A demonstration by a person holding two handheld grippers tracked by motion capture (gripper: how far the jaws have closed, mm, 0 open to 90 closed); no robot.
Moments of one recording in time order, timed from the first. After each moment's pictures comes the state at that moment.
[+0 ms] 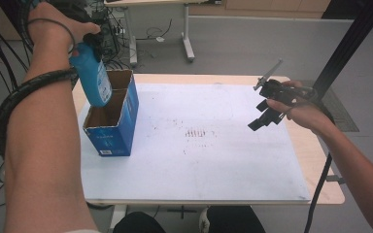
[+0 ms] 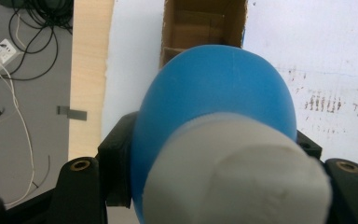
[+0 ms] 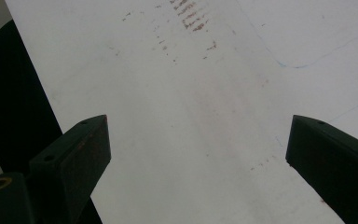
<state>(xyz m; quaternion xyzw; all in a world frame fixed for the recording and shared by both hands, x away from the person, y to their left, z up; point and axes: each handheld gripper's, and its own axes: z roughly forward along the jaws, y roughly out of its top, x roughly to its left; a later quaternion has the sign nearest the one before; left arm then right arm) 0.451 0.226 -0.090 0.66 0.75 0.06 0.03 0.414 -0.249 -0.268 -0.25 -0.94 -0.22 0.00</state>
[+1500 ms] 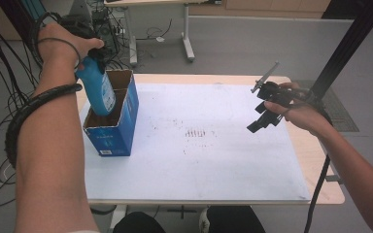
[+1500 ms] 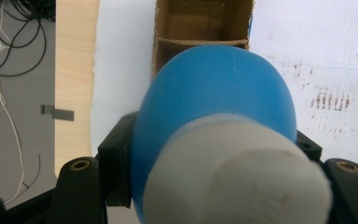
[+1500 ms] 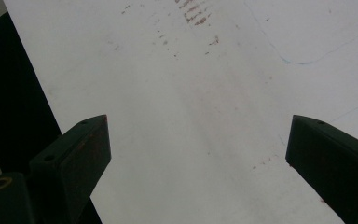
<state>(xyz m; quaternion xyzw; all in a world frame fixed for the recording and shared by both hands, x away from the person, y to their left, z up) 0.454 0.231 -0.126 0.66 0.75 0.05 0.04 0.414 -0.245 -0.273 -0.25 -0.95 -0.21 0.00</state>
